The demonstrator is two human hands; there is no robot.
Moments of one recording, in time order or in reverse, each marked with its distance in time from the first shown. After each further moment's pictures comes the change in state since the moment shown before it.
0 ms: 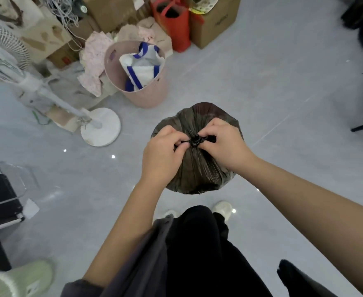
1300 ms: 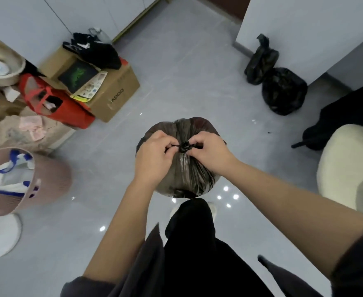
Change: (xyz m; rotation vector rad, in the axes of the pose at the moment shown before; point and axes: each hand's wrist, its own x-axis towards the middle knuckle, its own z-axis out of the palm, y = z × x) left_hand 0.580 0.460 0.404 0.034 -0.167 0.071; right_hand 0.357 0.410 -0.617 0.055 0.010 0.259
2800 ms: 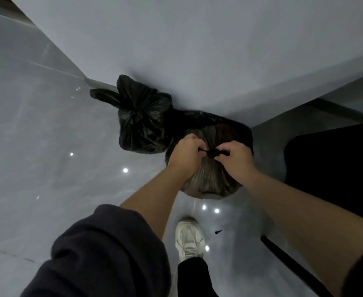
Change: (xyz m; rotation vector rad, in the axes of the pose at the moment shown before) left_hand 0.724 0.204 0.776 0.029 -0.664 0.275; right_hand 0.537 0.724 -0.398 0.057 0.366 0.620
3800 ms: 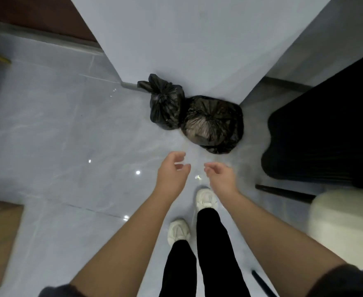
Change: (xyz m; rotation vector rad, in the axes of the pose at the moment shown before) left_hand -0.317 0.078 -0.103 -0.495 0.135 -0.382; right_hand -0.300 -0.082 0.021 0.630 0.060 0.323
